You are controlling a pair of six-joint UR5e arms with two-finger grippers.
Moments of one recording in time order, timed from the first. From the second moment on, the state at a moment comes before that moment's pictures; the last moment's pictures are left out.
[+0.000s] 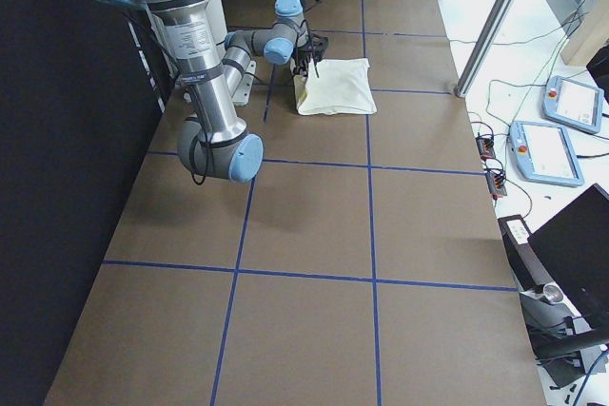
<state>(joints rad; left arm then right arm) -0.44 -2.05 -2.01 -1.63 -1.76 -1.59 0.45 -1.07 1.94 -1.46 1.75 1.61</state>
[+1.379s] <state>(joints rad) -0.73 -2.30 -1.37 -1.97 -1.79 -1.42 0.76 -0.74 1.26 -1.24 2.00 1.36</state>
